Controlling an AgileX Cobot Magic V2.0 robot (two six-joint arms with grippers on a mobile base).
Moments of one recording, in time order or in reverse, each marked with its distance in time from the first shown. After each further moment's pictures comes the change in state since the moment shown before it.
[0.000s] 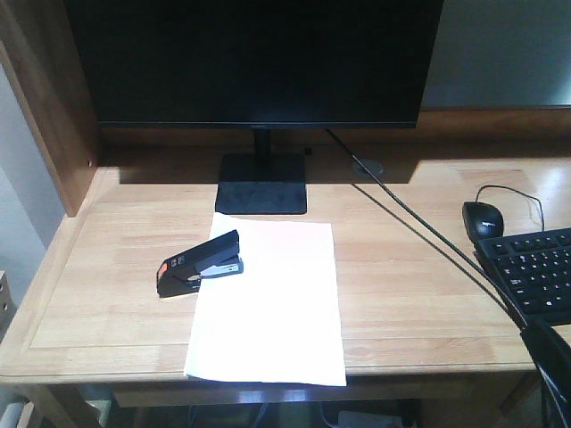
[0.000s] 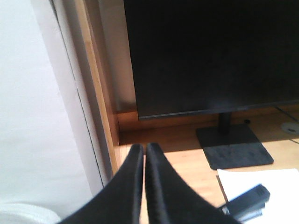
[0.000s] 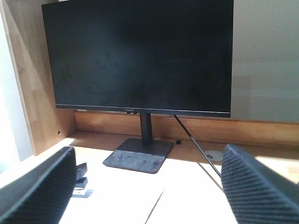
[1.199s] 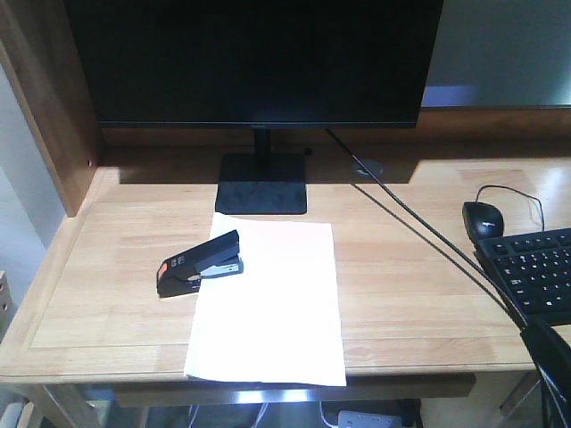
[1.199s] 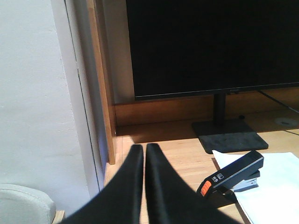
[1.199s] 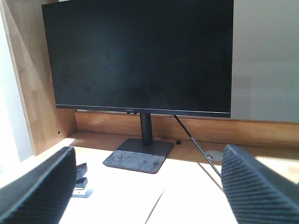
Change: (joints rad) left arm 0.000 -0.585 0.512 -0.002 -0.083 -0.016; right arm 0.000 0.000 0.000 0.000 0.000 0.000
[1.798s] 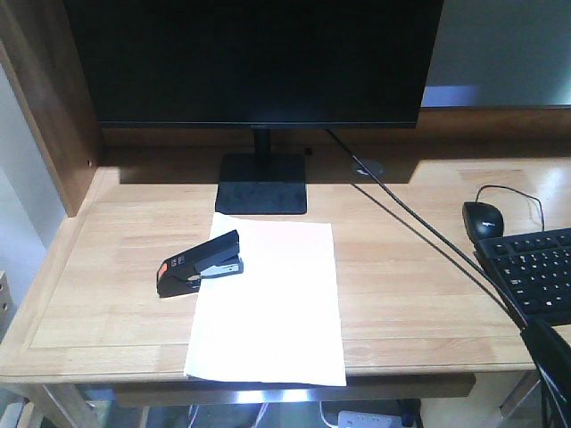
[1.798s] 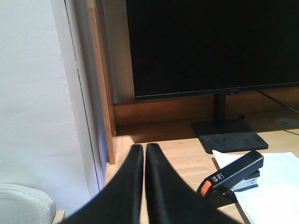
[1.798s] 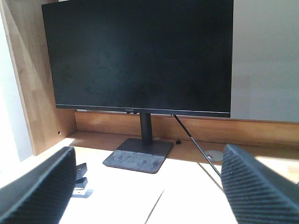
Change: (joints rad) left arm 0.000 0.000 0.000 0.000 0.000 0.000; right arm 0.000 0.000 0.000 0.001 0.000 0.000
